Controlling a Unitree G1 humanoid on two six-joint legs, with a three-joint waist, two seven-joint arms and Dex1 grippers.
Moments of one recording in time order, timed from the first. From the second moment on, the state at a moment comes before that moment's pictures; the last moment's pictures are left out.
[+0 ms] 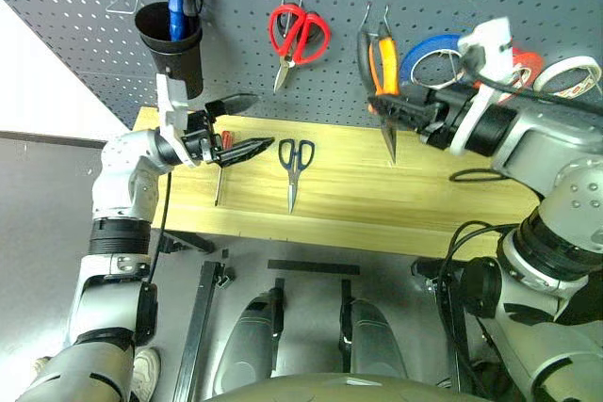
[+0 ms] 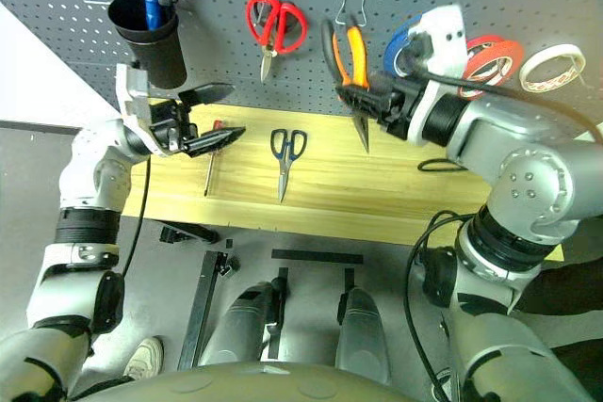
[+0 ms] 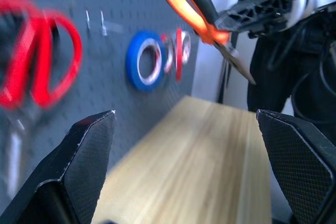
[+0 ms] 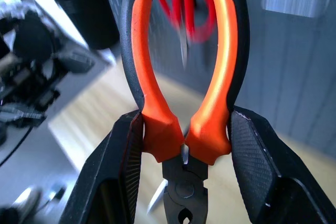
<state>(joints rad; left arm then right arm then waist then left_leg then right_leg) -0.72 0.48 0.16 0.35 -0.54 0.10 -1.33 -0.90 -0.37 -0.44 -0.52 0.51 1.53 0.54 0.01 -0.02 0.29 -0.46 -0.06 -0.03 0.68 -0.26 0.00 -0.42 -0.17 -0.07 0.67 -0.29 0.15</state>
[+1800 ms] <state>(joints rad) -0.76 0.45 0.17 0.51 -0.46 -0.03 -1.22 -1.06 -0.32 -0.17 0.14 0.32 0.76 0.25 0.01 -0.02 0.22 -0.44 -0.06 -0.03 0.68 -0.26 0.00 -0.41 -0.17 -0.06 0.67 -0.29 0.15</state>
